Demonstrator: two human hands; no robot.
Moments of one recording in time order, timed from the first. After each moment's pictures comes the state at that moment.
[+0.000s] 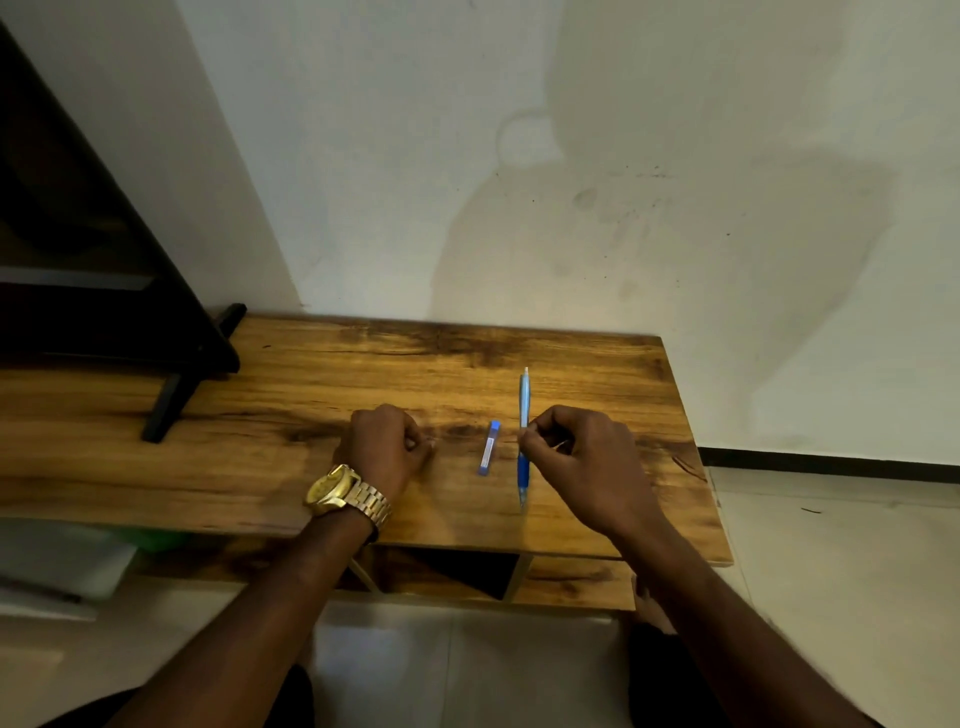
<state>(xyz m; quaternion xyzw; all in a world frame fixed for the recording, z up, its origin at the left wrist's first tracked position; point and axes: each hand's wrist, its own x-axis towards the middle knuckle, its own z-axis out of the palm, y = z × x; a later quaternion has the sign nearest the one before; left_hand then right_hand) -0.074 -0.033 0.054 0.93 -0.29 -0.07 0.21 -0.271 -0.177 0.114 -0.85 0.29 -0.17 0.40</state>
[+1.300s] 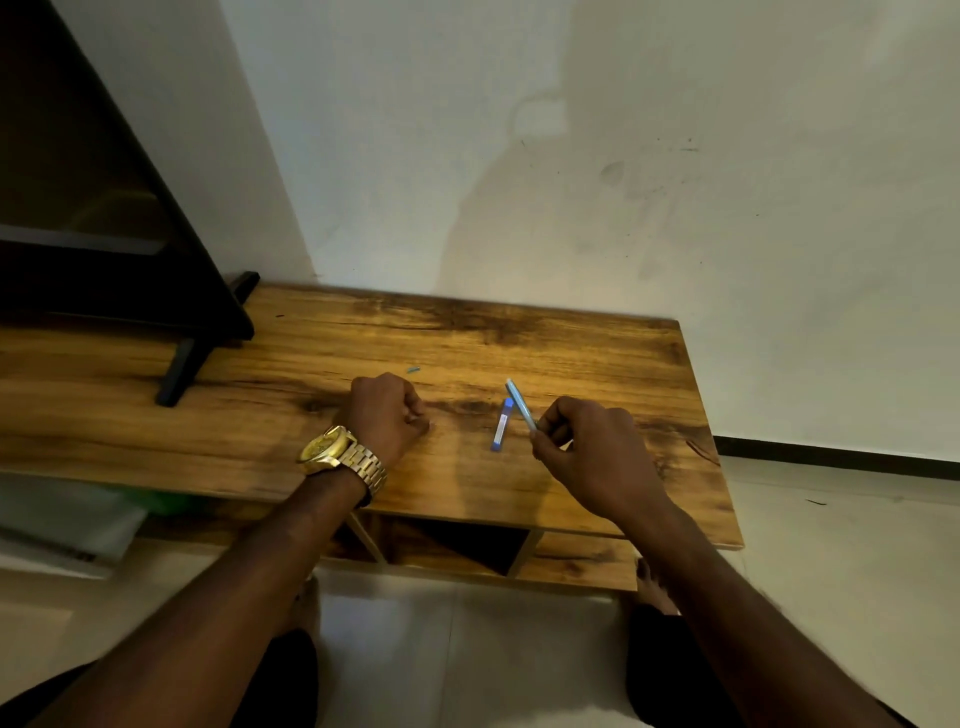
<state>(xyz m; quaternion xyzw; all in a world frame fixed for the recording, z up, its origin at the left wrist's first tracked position) -0.056 -0.023 0.054 0.92 -0.31 -0.08 0.23 -0.268 -0.178 0.093 -0.90 0.31 -0.09 0.31</state>
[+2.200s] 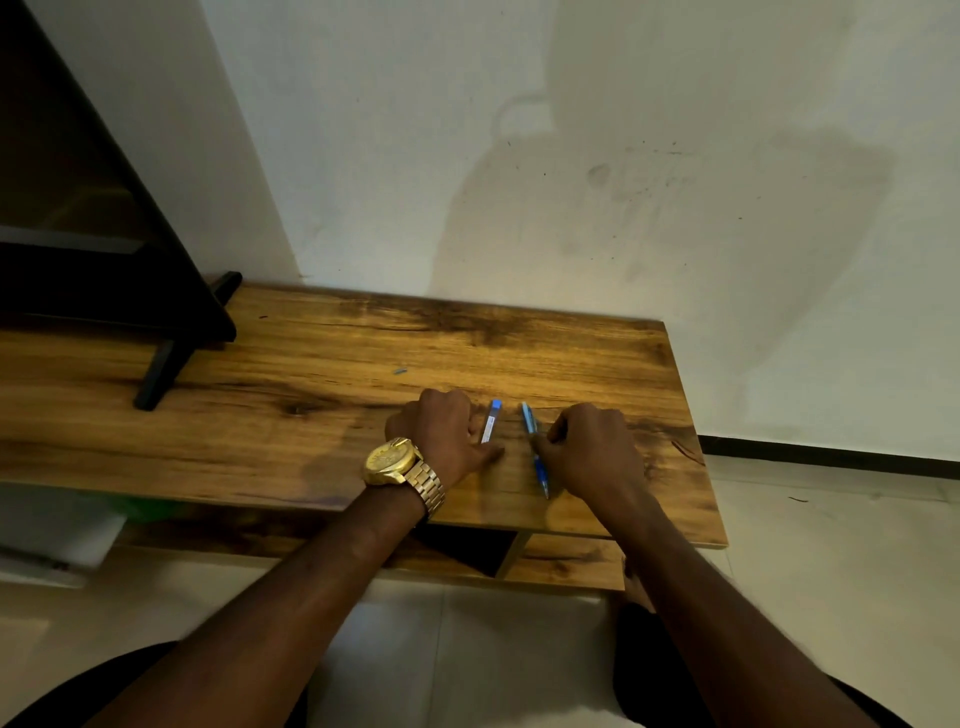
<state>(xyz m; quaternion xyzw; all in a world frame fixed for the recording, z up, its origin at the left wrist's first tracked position) -0.112 -0.075 0.046 0.92 -0.35 -0.10 0.12 -0.259 -0.195 0.076 -0.87 0.41 -0.02 0.26</state>
